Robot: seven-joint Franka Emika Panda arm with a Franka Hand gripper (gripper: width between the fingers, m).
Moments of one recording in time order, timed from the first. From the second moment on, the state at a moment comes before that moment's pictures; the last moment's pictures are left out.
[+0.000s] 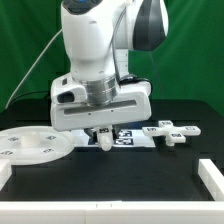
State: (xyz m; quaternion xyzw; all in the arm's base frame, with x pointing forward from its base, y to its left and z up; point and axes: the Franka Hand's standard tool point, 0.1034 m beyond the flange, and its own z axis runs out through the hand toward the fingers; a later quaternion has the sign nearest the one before) arm 0.402 -0.030 0.020 -0.99 -0.01 0.16 0.06
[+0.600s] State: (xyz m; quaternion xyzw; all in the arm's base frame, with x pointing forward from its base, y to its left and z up) arm 0.386 -0.024 0.008 -0.99 -0.02 0.15 0.05
